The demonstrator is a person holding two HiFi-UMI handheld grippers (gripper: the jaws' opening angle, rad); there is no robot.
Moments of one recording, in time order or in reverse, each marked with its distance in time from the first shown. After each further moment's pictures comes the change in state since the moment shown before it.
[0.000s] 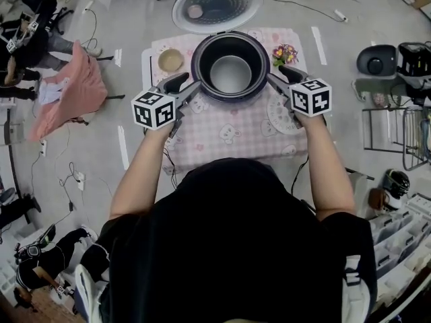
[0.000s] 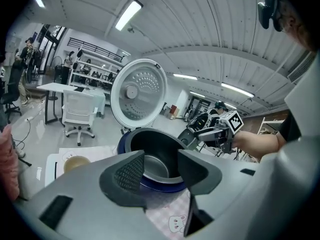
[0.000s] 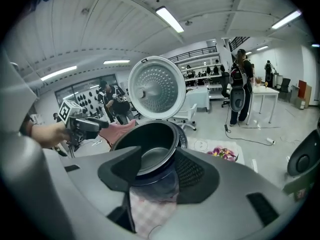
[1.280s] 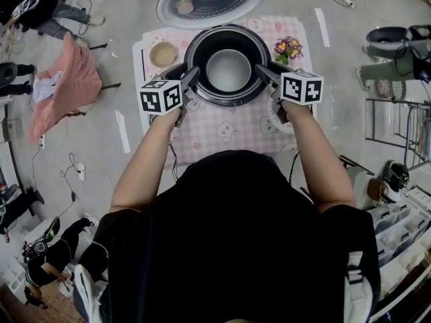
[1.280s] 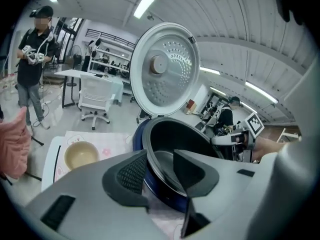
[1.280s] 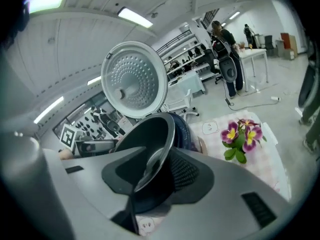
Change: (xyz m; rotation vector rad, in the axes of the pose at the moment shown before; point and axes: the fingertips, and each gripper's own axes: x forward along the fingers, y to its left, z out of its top) left arm 0.068 0.060 -0.022 -0.145 0.110 0.175; right arm 0.072 -0.017 -0.013 0.333 0.024 0.079
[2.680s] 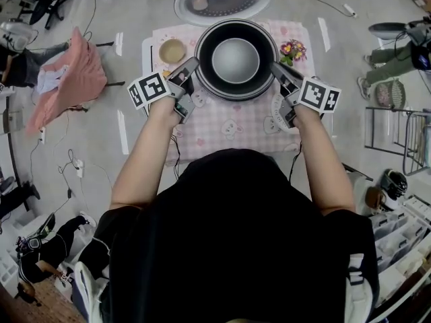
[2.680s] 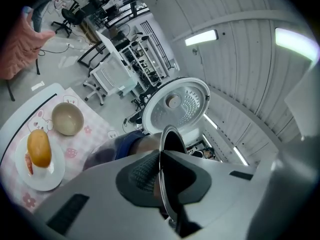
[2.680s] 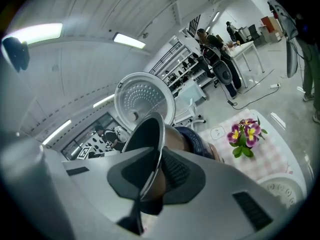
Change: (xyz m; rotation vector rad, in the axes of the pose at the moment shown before) left arm -0.045 -0.010 0.025 -0.582 -0.220 -0.270; right arm -0.048 0.035 0.023 0.154 -0.181 0.104
